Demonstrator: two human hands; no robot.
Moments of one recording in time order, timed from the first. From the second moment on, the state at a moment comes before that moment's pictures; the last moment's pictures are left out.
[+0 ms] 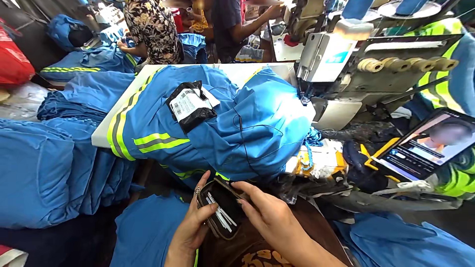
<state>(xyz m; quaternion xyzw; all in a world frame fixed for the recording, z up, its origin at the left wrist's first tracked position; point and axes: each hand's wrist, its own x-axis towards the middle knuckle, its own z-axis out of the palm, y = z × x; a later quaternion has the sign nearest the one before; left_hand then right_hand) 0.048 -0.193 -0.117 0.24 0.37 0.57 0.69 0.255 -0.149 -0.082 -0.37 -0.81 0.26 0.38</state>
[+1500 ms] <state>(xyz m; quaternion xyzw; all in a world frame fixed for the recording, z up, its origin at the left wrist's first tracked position) 0.090 -0.178 -0.093 0.26 0.52 0.58 0.57 0.274 -0.133 -0.067 -0.37 -0.75 0.49 0.24</state>
